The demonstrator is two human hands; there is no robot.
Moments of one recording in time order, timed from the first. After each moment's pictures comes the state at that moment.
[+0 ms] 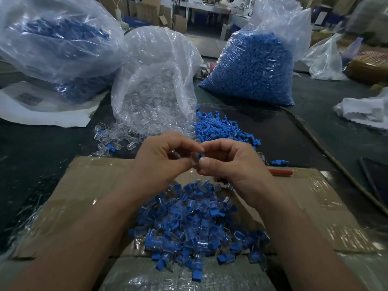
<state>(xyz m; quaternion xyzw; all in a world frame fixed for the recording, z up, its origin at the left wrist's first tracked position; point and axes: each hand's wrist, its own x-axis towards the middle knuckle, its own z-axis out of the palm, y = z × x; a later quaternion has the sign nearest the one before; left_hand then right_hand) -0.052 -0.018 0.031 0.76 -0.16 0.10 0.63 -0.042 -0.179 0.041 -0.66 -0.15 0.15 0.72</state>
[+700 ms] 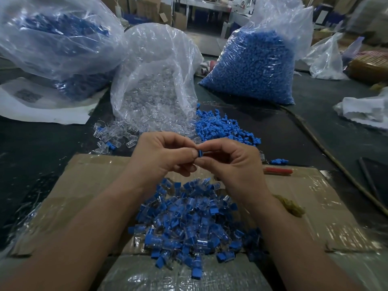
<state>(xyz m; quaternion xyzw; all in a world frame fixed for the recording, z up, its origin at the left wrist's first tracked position) -0.053 -0.020 0.038 0.67 -0.05 -0.01 0.74 -0.045 -0.174 0.029 -0.74 -0.26 -0.08 0.61</state>
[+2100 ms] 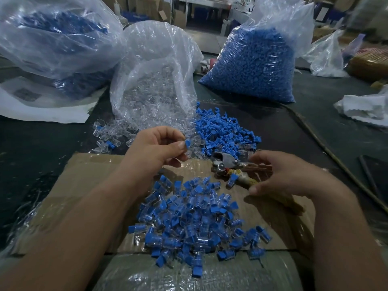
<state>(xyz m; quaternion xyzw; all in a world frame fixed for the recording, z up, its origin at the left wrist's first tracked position) -0.041 -0.013 0.028 0.67 -0.03 0.00 0.74 -0.021 -0.258 0.048 -0.95 -0.01 0.21 0.22</state>
